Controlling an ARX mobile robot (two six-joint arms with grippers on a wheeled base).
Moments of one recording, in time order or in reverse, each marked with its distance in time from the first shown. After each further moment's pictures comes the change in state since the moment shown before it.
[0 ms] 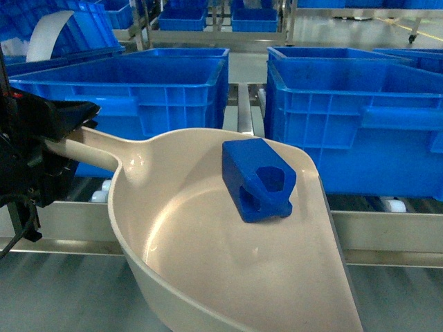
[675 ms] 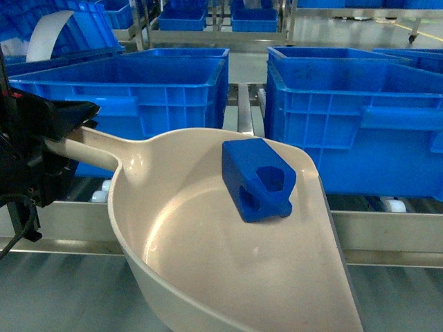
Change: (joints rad) left arm 0.000 0.000 0.000 0.000 0.000 0.000; right arm 0.000 0.000 0.000 0.000 0.000 0.000
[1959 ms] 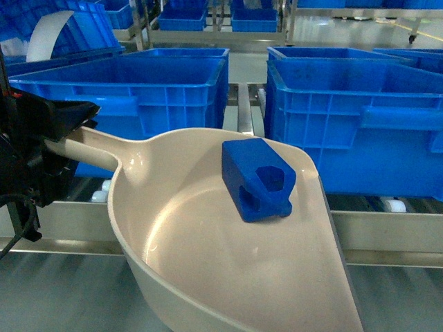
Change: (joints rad) left arm 0.000 0.000 0.000 0.000 0.000 0.000; right arm 0.000 0.000 0.000 0.000 0.000 0.000
